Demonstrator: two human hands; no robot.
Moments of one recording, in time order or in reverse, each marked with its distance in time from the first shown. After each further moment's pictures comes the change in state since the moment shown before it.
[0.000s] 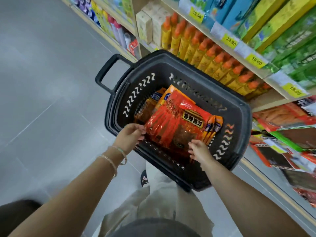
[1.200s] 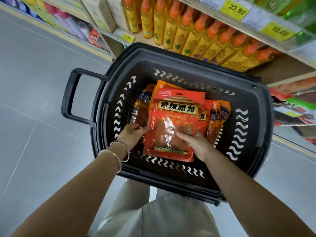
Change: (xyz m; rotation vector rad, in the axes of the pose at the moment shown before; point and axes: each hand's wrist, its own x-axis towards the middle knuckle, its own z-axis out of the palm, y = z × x) left_hand 0.138 0.022 0.000 0.417 -0.257 -0.279; right_hand 0.037 -0.036 0.044 0.250 -0.111 0.112
